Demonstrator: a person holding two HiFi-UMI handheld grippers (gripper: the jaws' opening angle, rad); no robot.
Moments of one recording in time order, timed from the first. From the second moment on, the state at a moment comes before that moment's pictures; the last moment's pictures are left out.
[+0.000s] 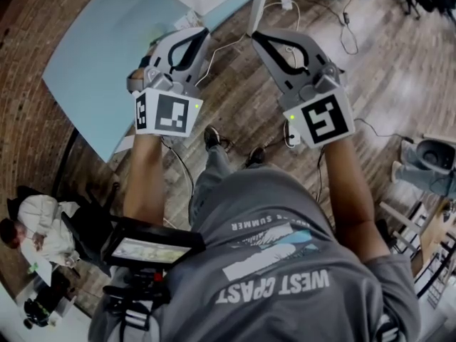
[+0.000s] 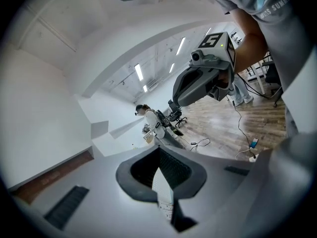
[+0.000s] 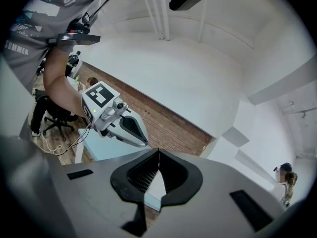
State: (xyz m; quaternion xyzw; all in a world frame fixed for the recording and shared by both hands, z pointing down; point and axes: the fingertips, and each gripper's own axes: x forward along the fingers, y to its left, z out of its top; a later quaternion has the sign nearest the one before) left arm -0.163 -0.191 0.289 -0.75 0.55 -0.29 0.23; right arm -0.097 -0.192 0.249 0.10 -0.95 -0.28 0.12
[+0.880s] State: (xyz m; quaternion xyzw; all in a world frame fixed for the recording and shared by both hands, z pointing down) left arm -0.326 -0.228 0.357 -0.72 0.56 -0.37 0.17; right arm -0.178 -0.206 0.262 0.11 -0.95 -0.25 0.12
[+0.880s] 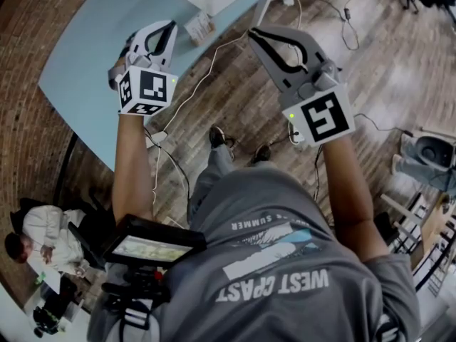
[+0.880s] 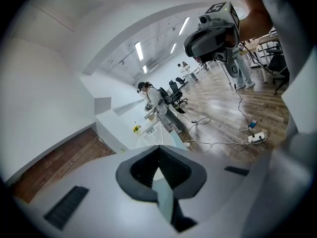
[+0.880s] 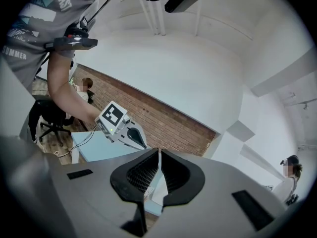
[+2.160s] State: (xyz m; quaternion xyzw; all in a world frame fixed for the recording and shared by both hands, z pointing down) left arm -0.434 -0.260 0.586 -0.70 0.46 -0.54 -0.08; right arm -0.187 -0.250 0.299 0.14 -0.95 -0.22 0.16
